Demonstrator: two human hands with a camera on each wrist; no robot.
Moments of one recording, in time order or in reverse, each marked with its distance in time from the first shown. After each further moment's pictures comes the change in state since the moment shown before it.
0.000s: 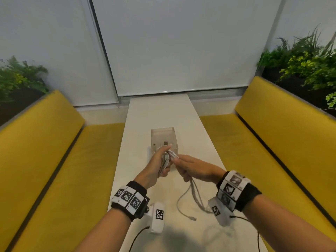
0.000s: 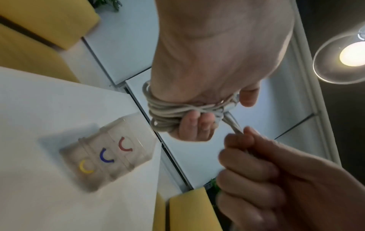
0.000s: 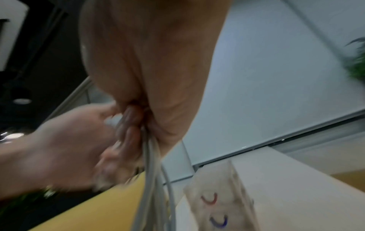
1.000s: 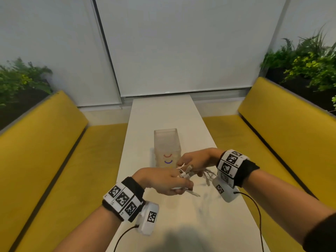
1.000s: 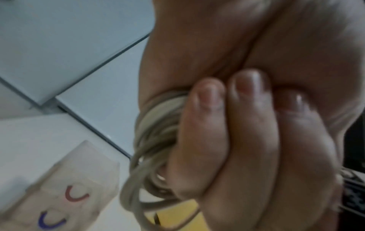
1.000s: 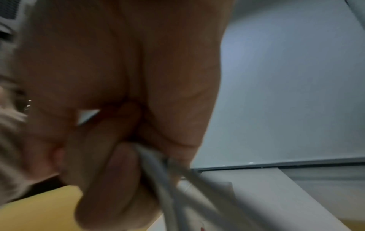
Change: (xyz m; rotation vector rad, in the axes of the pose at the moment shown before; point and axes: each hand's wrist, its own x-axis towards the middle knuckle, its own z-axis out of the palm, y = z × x) left_hand -0.037 0.037 0.005 0.930 -0.753 -0.019; right_hand 0.014 -0.043 -0.025 -0.547 -0.369 0.266
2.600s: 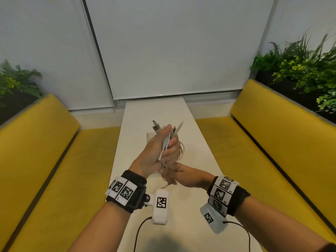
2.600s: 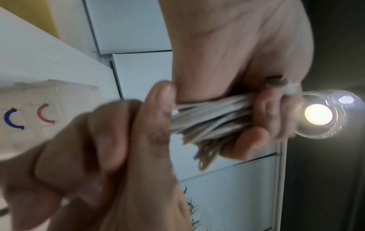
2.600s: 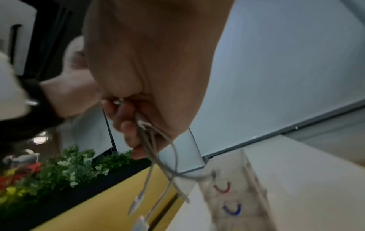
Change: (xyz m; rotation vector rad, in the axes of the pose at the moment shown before) left_hand 0.026 0.017 -0.032 -1.087 0.288 0.676; right_hand 0.006 0.001 0.057 0.385 0.372 -0.464
